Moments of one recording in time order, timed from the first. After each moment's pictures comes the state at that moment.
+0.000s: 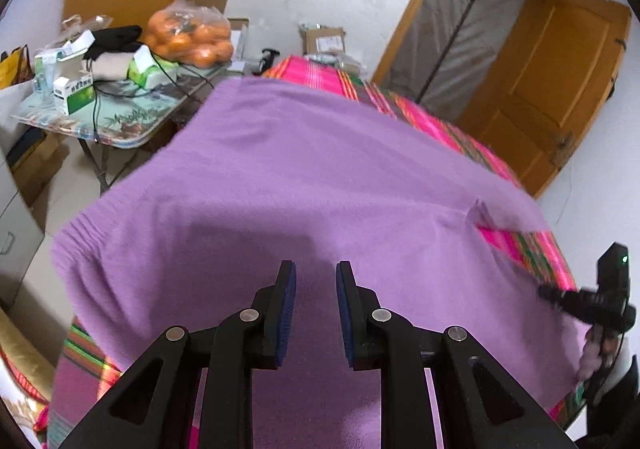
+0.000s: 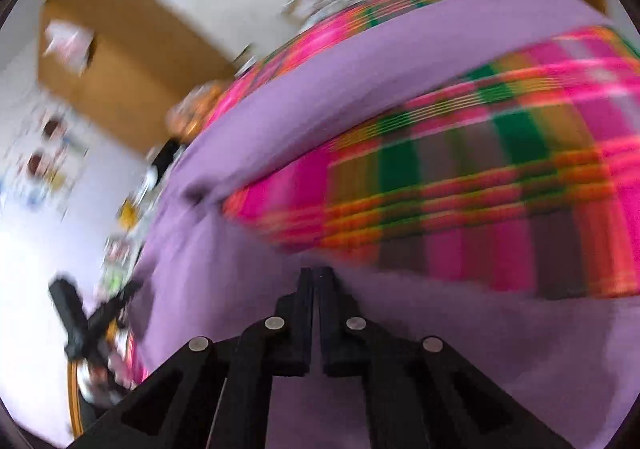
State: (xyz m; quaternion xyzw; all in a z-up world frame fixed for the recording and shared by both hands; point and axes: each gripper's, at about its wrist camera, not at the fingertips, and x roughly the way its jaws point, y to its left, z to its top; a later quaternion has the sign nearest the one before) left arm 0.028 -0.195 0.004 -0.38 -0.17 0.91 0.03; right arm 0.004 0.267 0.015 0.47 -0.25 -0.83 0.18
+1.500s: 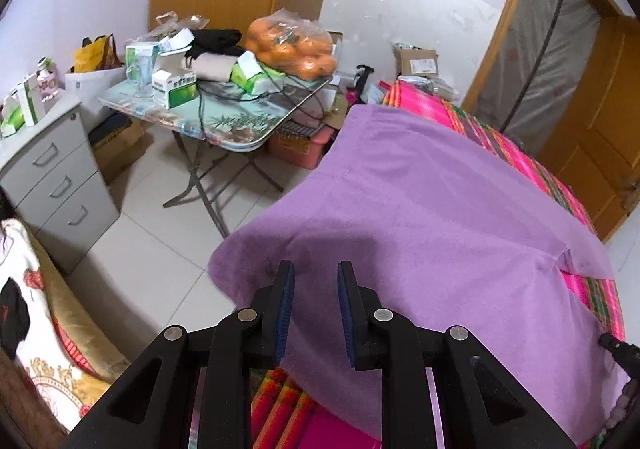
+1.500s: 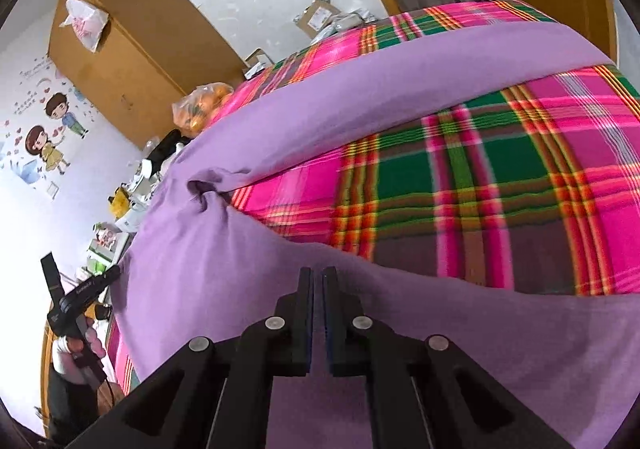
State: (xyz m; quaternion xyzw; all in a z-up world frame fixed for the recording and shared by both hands) left arm 0.047 -0.262 0.016 -0.36 -0.18 0.90 -0.13; right arm 0.024 0.221 0.028 0.45 -0.17 -0.85 0.22
